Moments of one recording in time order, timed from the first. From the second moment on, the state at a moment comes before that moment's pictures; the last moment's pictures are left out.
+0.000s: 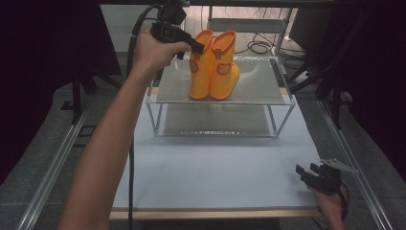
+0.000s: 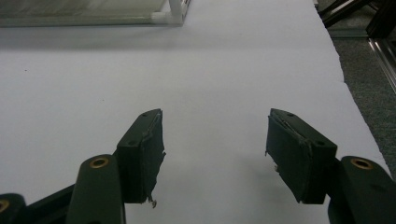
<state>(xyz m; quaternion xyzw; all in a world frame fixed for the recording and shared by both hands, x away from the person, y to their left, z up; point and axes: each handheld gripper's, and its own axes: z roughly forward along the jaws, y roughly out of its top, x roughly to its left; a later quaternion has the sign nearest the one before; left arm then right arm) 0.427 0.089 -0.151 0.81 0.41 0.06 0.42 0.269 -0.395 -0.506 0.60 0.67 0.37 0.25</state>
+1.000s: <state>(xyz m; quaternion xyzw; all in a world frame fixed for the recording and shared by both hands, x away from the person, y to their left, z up) 0.422 0.126 -0.246 0.81 0.44 0.04 0.39 0.270 -0.390 -0.506 0.59 0.67 0.36 0.25</state>
